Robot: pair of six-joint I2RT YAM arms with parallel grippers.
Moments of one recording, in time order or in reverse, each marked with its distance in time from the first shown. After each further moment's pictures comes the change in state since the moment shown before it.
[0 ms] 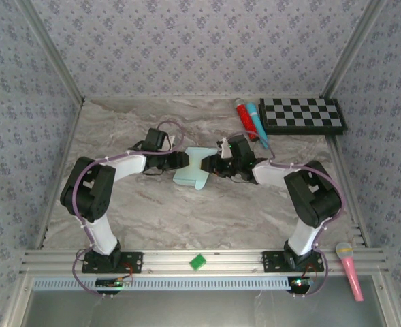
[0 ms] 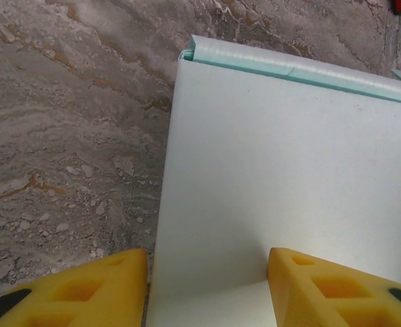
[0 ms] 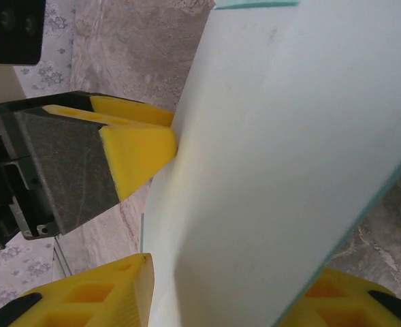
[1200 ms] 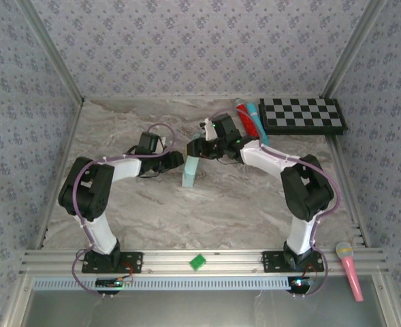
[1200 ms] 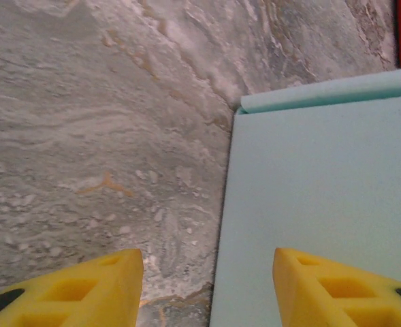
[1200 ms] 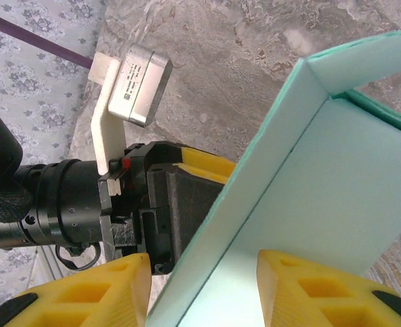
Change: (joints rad) left arm 0.062 -0.002 -0.096 0.148 0.002 -0.126; right arm 0.057 0.103 0.409 -0.332 0.044 -0.167
